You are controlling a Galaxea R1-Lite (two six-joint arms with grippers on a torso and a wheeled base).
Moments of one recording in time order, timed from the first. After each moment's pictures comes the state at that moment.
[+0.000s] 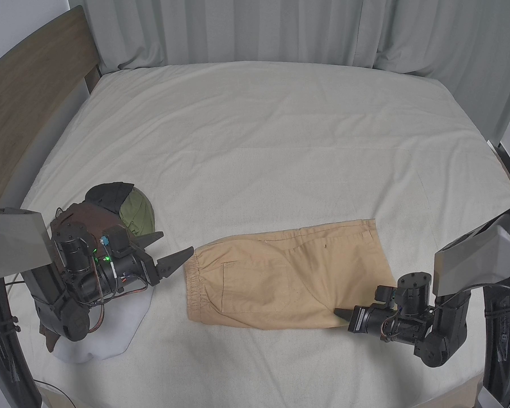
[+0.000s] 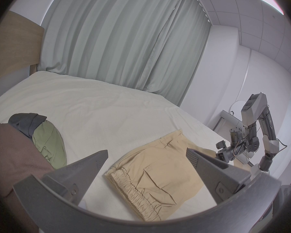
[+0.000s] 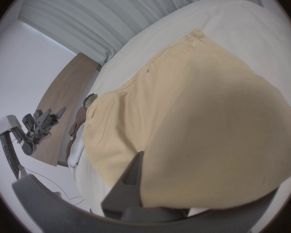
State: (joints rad) left arm -0.15 2.15 -0.46 -1.55 -0.56 -0.11; right arm 0.40 2.39 -0.33 -1.54 0.25 0.55
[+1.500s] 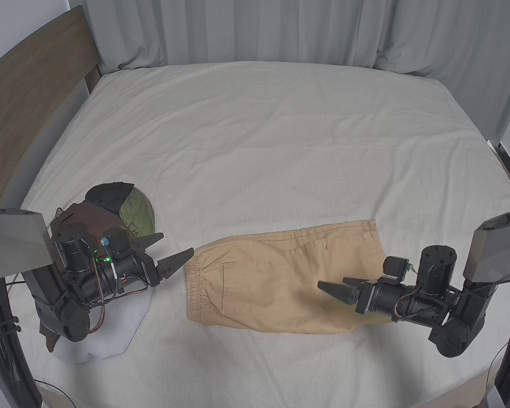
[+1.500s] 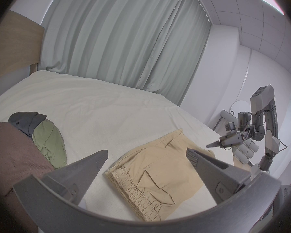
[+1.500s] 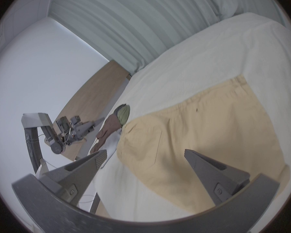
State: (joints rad) left arm -0.15 2.16 -0.46 -1.55 -0.56 -0.11; right arm 0.42 2.16 -0.32 -1.54 0.38 0.48
